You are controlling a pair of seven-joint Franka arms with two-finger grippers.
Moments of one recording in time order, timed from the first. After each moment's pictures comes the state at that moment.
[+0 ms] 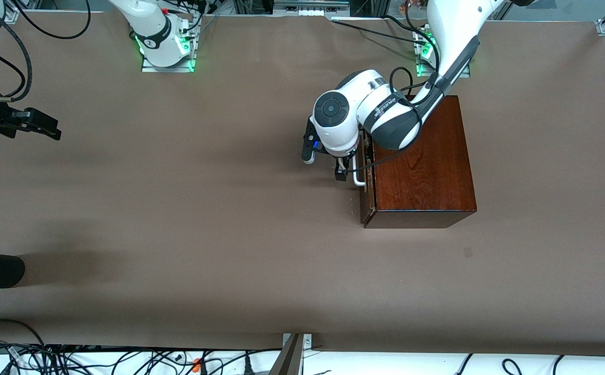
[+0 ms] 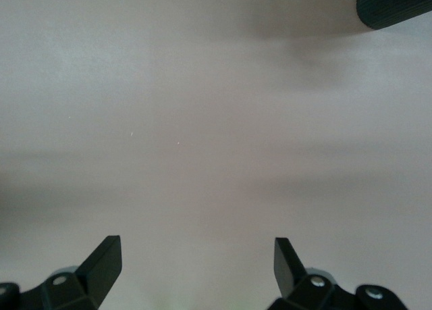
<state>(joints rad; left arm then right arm) -0.28 0.60 -0.51 -1.60 0.34 1.88 0.84 -0.03 0.06 0.00 -1.59 -0.03 1.58 0.00</state>
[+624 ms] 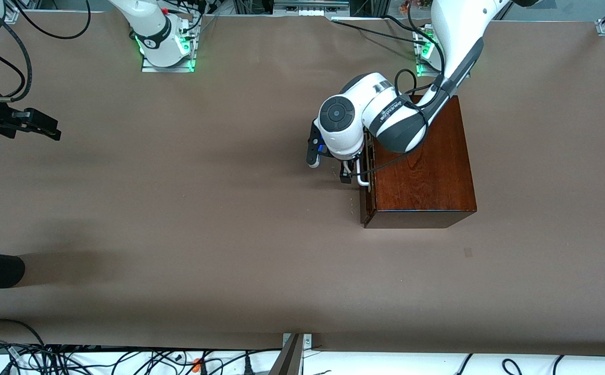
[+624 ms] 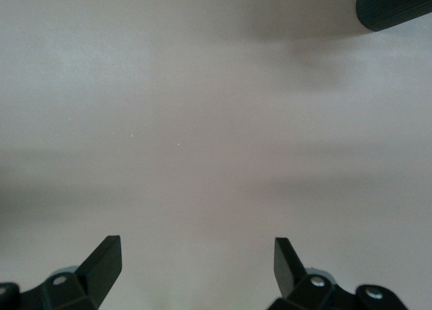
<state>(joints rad) -0.26 0.59 -0.51 -1.59 0.34 1.87 0.84 -0.03 0.06 0.00 -1.59 -0.03 1.58 0.00</state>
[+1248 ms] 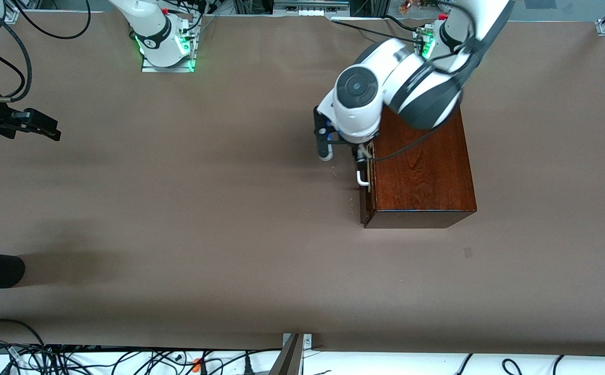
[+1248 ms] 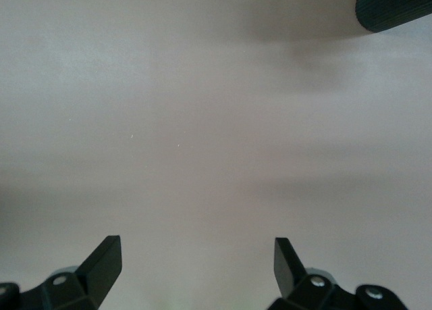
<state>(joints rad) -0.22 0.43 -0.51 -1.52 0.21 1.66 0.60 -0.03 0.06 0.00 -1.59 -0.03 1.59 0.00</state>
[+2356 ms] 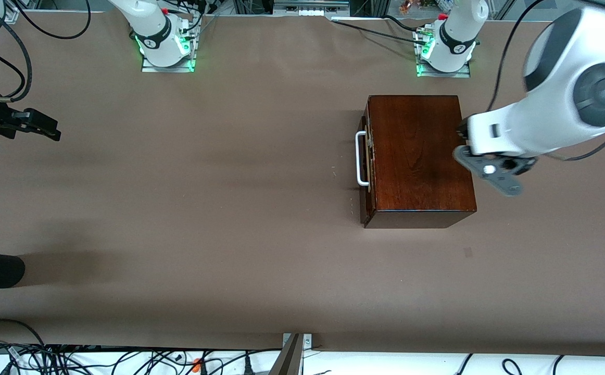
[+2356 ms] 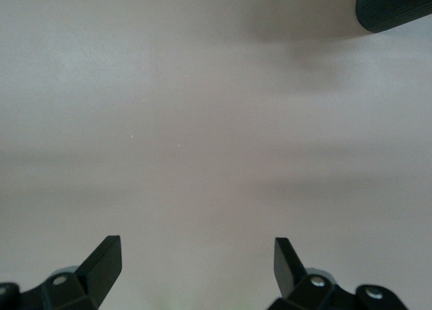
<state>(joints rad) 0.04 0.31 -0.32 -1.29 0.14 1.35 0.31 -0.03 0.06 0.00 -1.59 -0.03 1.59 0.00</state>
